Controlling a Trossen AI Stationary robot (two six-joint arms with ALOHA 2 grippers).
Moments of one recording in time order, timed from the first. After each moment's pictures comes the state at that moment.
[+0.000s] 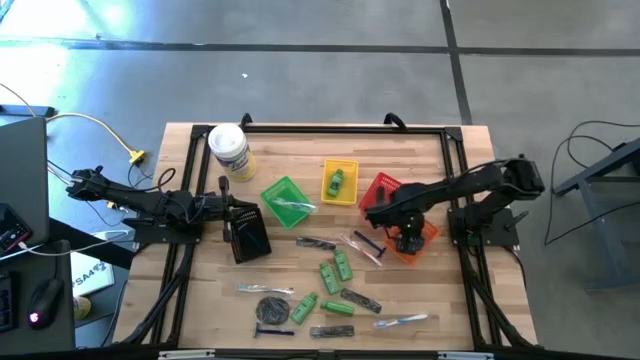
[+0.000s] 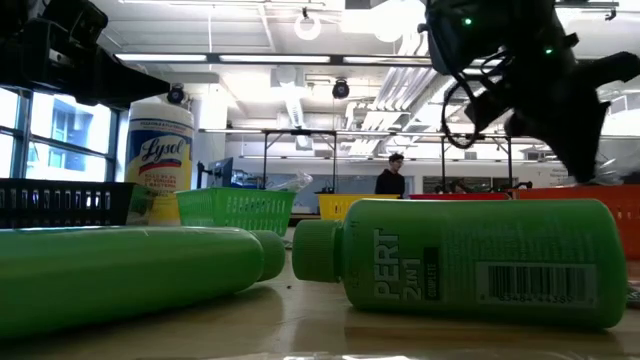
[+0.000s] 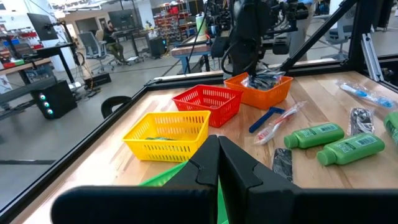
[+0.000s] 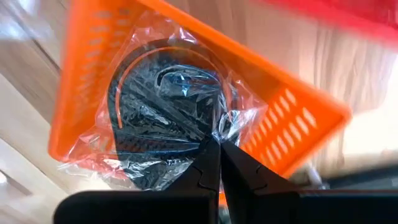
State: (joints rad) left arm -0.26 0.26 0.07 0.18 -0.44 0.12; right arm 0.09 1.58 1.04 -1.28 -0.07 0.37
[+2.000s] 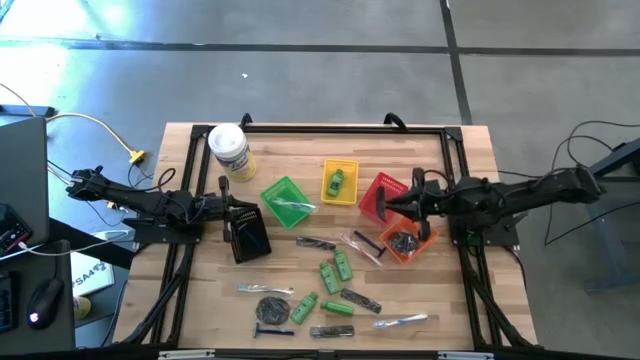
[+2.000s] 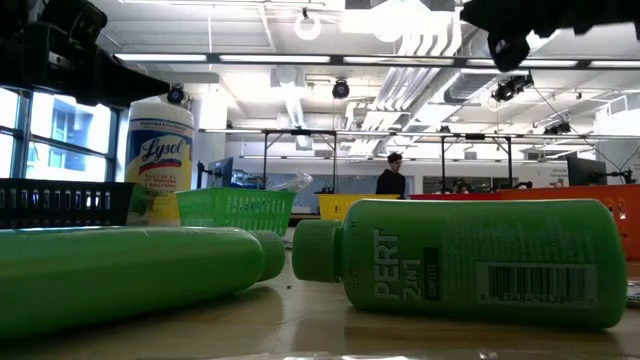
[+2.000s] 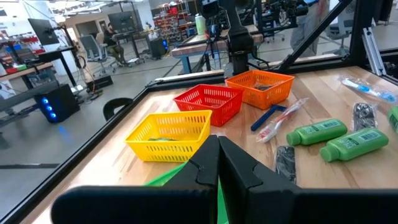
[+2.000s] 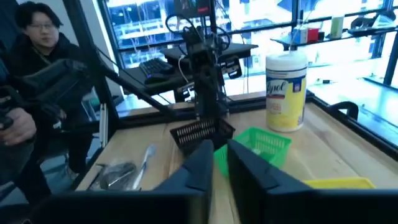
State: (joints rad) left arm -0.26 0.26 0.07 0.18 -0.44 0.16; right arm 0.16 0.64 0.40 0.20 0.16 0.16
